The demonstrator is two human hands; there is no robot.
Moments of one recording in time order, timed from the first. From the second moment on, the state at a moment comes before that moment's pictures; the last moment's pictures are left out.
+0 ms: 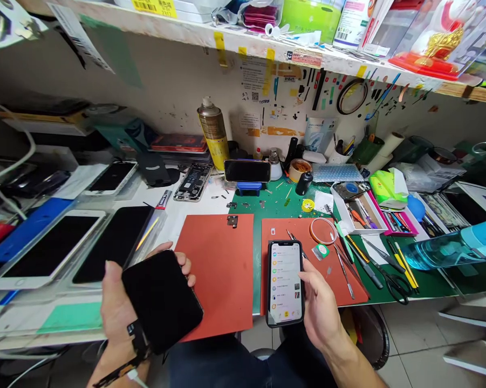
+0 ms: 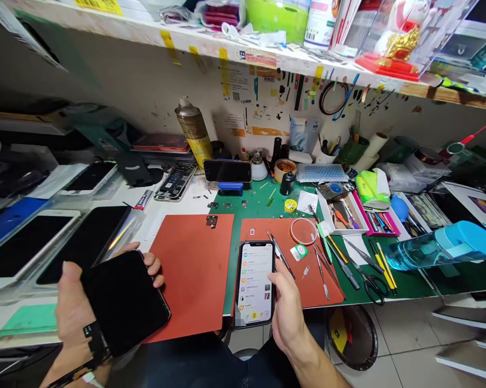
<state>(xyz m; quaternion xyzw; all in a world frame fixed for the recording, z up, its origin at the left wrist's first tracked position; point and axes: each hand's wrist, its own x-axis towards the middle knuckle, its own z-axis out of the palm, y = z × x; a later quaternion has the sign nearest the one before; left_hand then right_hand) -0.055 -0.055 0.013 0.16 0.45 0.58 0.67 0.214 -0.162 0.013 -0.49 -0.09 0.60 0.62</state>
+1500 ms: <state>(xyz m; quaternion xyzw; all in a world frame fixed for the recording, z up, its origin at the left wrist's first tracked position) -0.060 -0.055 0.006 0.20 0.41 0.57 0.69 0.223 -0.173 0.008 -0.40 -0.18 0.68 0.59</state>
